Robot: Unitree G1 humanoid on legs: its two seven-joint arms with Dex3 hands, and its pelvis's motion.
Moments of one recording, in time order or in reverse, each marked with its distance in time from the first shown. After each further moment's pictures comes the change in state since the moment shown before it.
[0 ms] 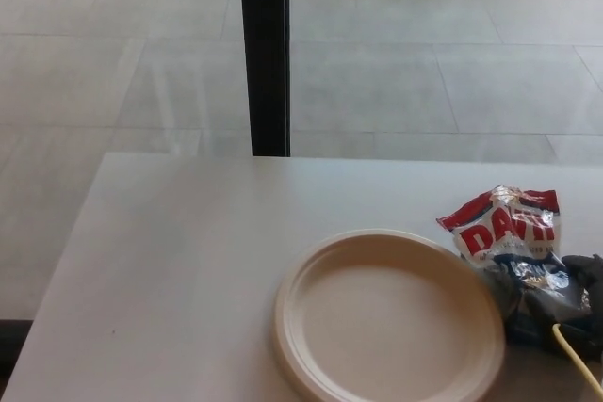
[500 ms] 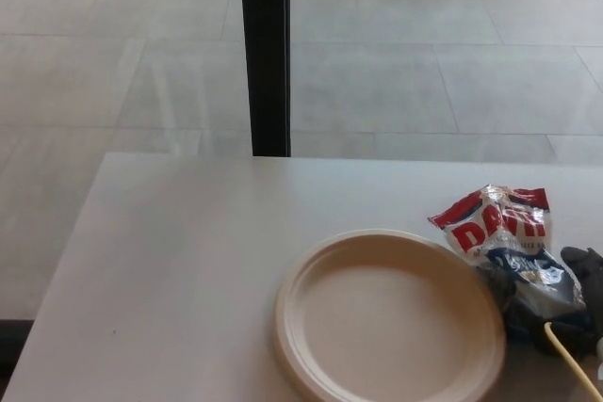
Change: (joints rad) left_arm -0.005 -0.003 0.000 -0.001 -0.001 -0.001 0.003; right_arm -0.041 -0.025 0.004 0.021 -0.005 0.028 0.067
